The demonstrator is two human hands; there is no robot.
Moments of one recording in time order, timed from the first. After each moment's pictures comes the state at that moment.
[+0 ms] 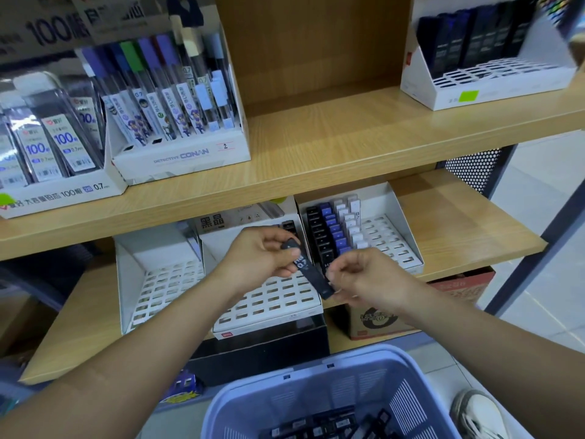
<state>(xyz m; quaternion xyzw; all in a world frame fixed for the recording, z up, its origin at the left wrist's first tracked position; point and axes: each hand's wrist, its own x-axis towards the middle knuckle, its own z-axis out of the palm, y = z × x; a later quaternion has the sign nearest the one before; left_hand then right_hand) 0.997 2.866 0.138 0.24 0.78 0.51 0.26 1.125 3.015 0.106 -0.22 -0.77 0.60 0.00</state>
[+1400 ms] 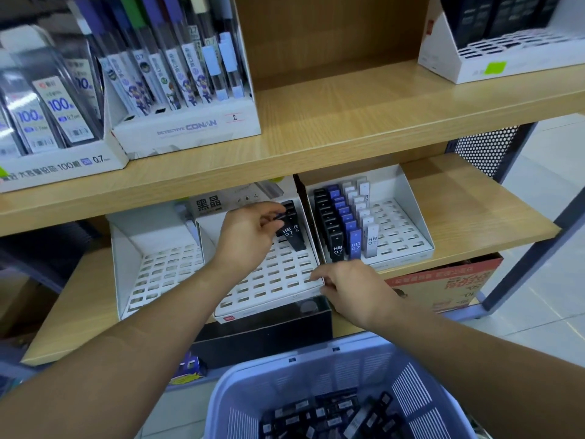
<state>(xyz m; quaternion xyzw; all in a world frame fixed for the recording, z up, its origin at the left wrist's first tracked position) 0.953 2.863 0.099 0.34 0.85 0.41 0.00 1.103 2.986 0.059 -0.14 -0.96 0.24 -0.02</state>
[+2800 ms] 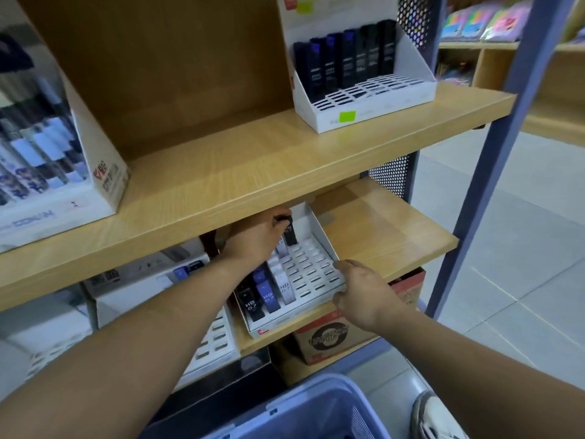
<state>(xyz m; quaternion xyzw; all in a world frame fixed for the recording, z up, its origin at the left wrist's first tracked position) 0.978 3.036 0.122 0.45 0.87 0.23 0.00 1.163 3.101 0.079 -0.31 -0.90 0.31 0.02</state>
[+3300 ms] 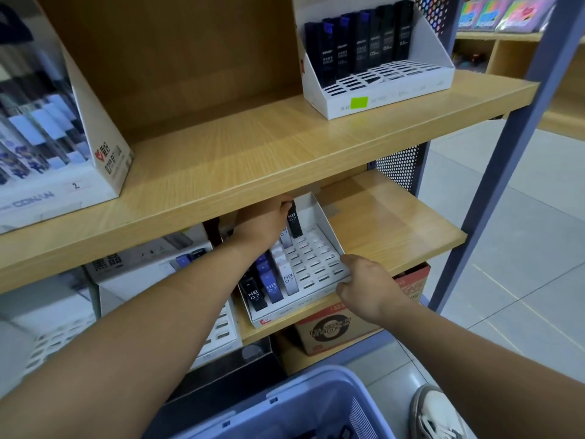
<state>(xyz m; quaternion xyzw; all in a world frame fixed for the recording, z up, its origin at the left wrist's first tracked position) 0.968 3.049 0.115 0.44 0.87 0.20 -0.05 1.161 3.102 0.077 -0.34 -0.87 0.35 0.03</state>
